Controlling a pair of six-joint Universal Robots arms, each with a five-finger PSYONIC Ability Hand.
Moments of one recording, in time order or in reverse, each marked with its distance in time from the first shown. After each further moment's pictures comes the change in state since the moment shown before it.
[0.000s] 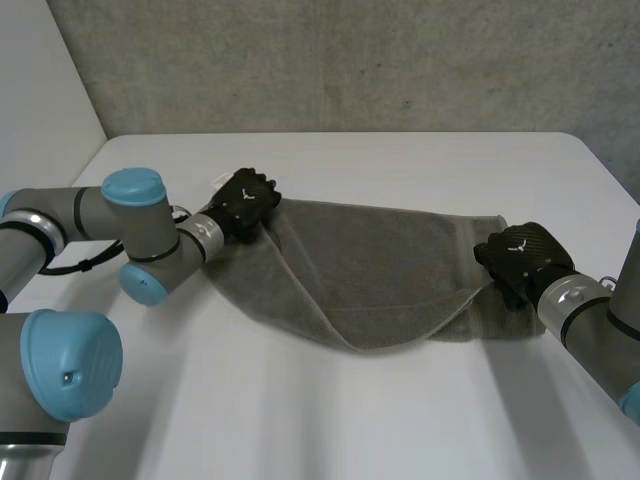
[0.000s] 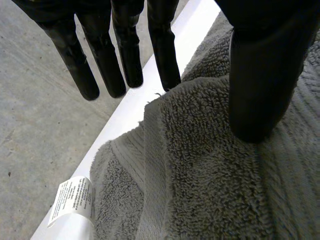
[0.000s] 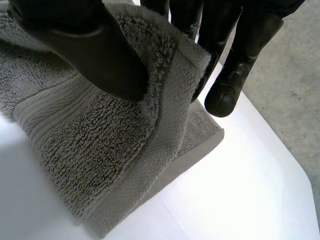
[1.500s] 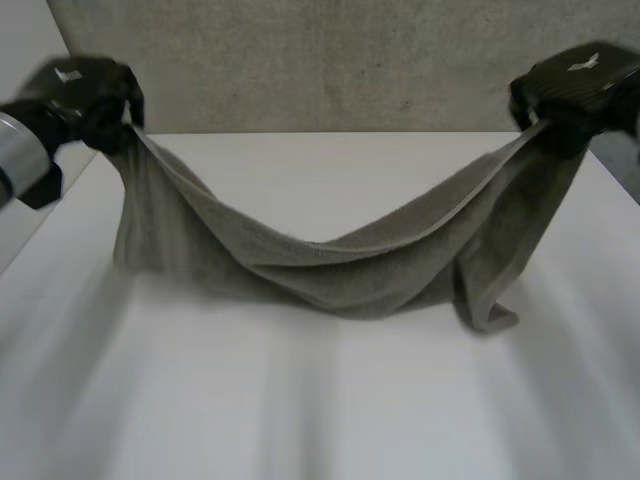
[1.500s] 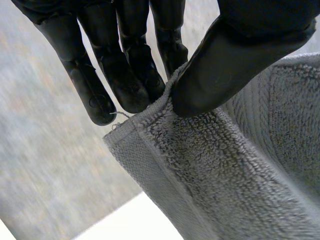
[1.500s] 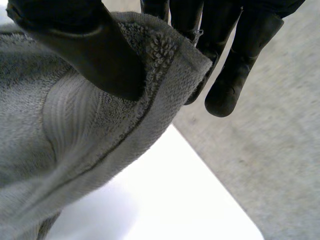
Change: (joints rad) left arm 0.234 1.035 -0.832 -0.057 -0.054 -0.508; right arm -0.056 -0.013 -0.850 0.767 -0.183 0.083; left_hand 0.657 0.735 0.744 0.769 0.721; right_hand 0.000 0.000 0.000 0.004 0.000
